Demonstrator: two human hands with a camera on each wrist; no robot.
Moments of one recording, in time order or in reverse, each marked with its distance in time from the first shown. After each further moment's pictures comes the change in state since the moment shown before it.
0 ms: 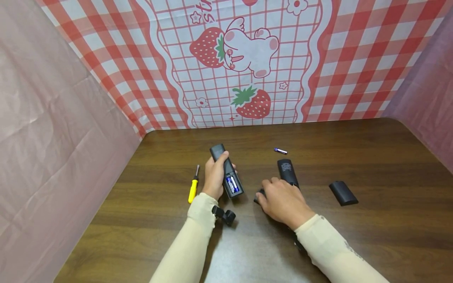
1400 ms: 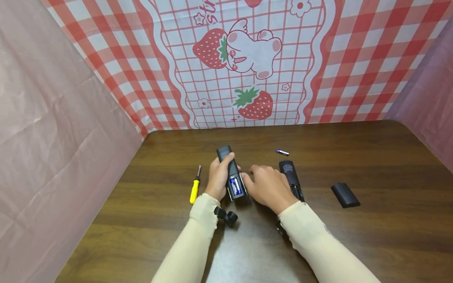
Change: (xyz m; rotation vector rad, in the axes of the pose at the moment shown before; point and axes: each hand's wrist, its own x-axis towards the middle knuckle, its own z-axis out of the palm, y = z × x) left_hand -0.003 0.001 0.002 0.058 -0.067 -0.031; right_hand 0.042 -0.022 -0.006 0.178 0.128 0.055
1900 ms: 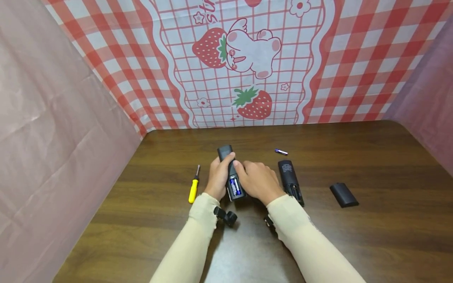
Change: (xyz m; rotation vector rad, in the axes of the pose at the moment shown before) left_hand 0.000 0.001 0.002 0.101 0.007 0.019; right_hand 0.022 -0.003 0.017 0.114 -0.027 0.038
